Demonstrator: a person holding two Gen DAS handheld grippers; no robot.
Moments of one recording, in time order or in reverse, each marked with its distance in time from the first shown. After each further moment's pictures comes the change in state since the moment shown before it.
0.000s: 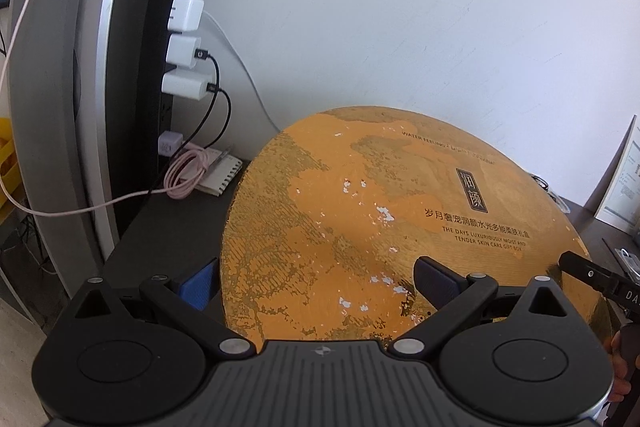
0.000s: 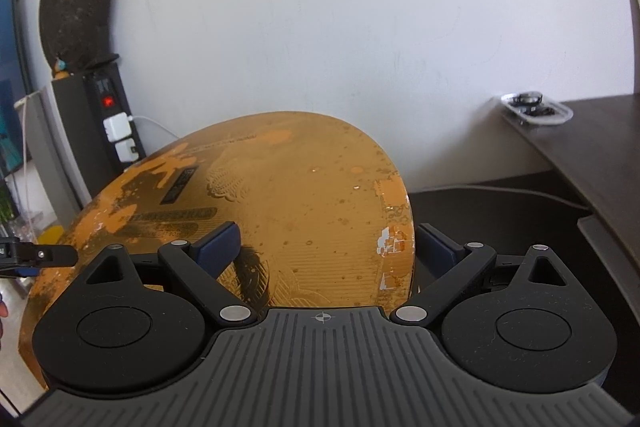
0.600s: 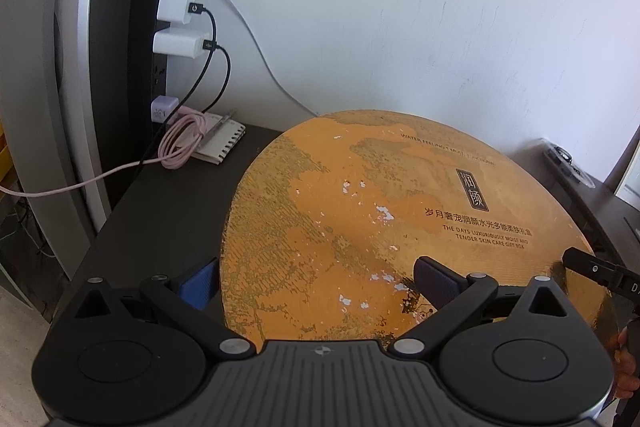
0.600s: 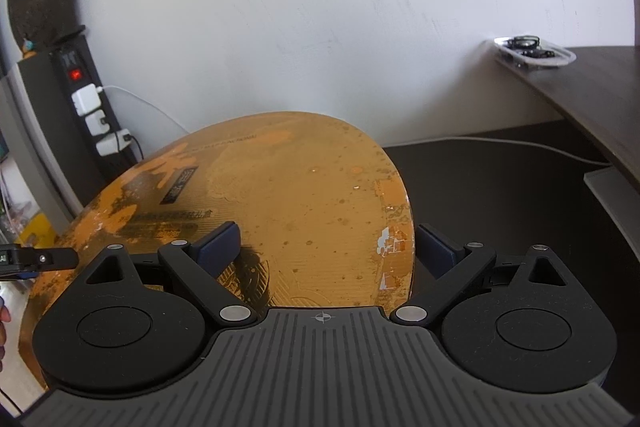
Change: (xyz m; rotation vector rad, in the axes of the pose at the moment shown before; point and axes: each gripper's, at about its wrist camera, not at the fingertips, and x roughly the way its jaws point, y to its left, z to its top) left arm 0.042 0.002 -0.003 0.008 0.102 0.031; right arm 0.041 -0.015 -0.013 0.044 0.122 -0.031
